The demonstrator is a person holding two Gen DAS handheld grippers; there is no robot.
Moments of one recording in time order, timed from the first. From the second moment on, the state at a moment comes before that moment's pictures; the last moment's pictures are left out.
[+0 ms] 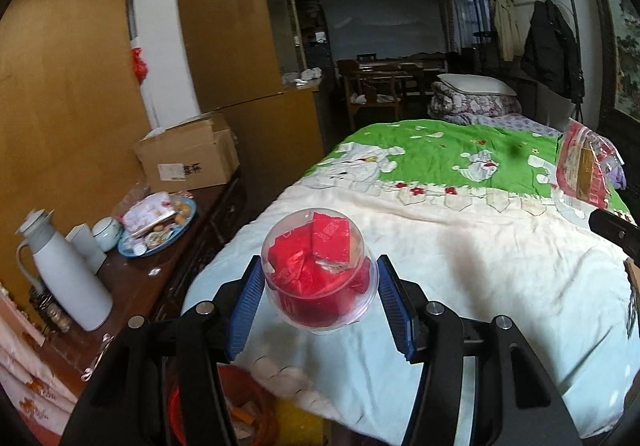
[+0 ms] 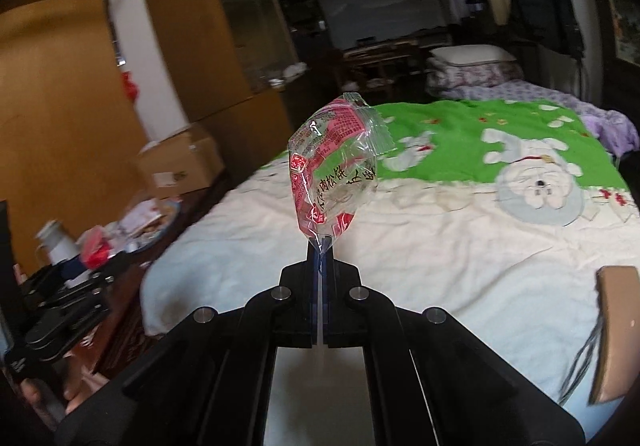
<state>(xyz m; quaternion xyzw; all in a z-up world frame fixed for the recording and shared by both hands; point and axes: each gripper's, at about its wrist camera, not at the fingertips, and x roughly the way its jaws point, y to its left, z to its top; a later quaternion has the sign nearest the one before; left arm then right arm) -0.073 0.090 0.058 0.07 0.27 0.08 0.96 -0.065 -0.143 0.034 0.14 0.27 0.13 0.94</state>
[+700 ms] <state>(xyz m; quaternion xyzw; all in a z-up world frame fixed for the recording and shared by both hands) -0.128 0.220 0.035 0.02 0.30 0.17 0.94 -0.095 -0.013 0.031 0.09 0.31 0.26 0.91</state>
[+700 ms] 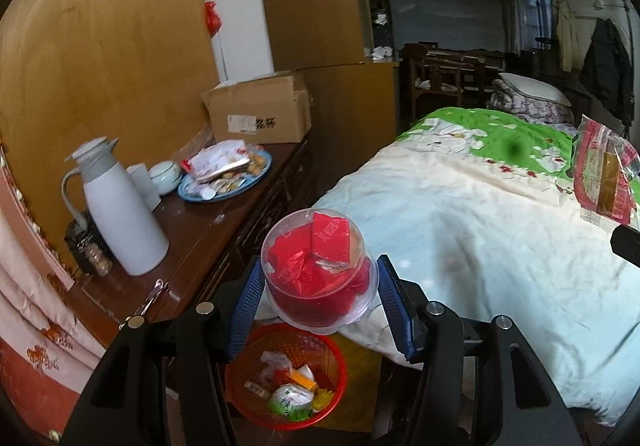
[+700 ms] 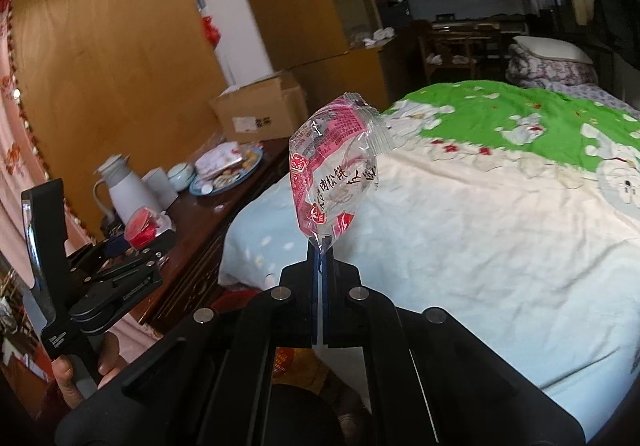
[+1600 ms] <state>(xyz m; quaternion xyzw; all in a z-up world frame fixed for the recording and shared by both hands) -0.096 0.335 -0.076 -0.05 0.41 0.21 0.89 -0.064 0.108 -0.016 0.02 0.39 0.32 0.86</state>
